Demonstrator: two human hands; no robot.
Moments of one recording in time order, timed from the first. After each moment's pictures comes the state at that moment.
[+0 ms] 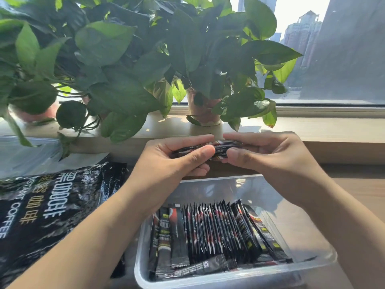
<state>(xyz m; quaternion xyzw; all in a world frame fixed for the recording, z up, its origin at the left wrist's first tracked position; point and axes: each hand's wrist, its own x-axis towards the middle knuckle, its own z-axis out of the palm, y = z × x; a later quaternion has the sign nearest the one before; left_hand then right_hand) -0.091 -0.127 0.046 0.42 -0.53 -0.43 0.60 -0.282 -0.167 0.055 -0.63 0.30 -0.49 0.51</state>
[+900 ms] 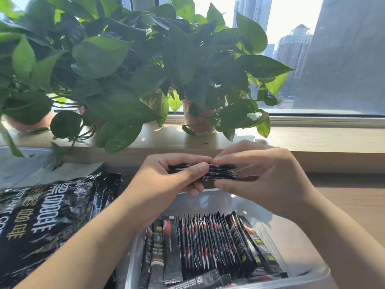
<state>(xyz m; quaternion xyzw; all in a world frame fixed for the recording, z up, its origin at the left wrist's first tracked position) -0.085 -0.133 0.041 0.41 -0.56 -0.46 0.56 -0.290 -0.178 0.043 -0.82 0.22 -0.47 0.25</state>
